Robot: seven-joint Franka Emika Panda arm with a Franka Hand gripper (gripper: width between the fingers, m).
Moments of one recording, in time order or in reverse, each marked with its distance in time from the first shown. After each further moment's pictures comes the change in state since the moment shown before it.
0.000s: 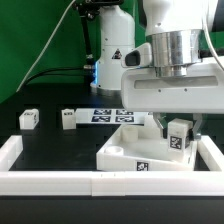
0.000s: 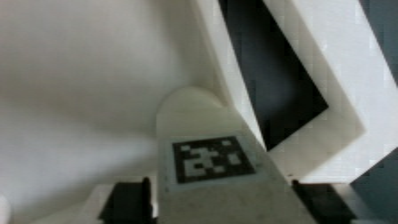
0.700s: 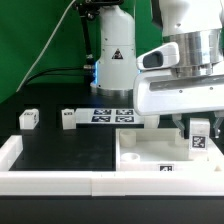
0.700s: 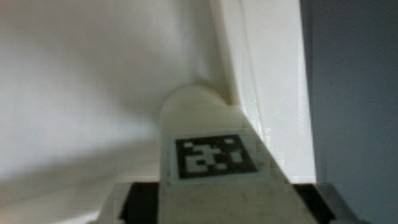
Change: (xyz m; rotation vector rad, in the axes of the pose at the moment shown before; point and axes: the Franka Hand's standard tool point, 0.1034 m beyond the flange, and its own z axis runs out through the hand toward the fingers) arm -0.020 -0.023 0.001 0.017 -0.058 -0.383
